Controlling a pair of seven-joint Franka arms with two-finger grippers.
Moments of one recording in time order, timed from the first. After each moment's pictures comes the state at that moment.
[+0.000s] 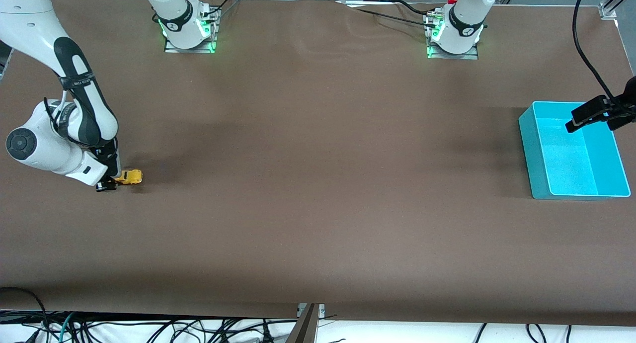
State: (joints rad) left arm 0.16 0.07 -0.07 -1.53 -0.06 1.63 -0.03; right arm -0.21 0.55 -0.01 -1.94 -0.06 2.43 -2.02
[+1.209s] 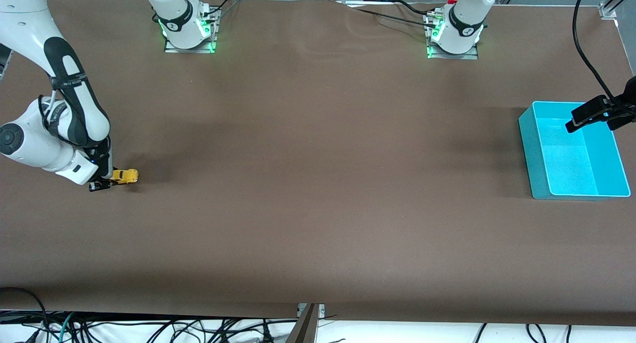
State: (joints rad) left arm 0.16 0.07 -0.07 -1.53 -0.06 1.63 -0.03; right arm -0.26 0.55 -0.01 -1.94 0.01 2.47 -2.06
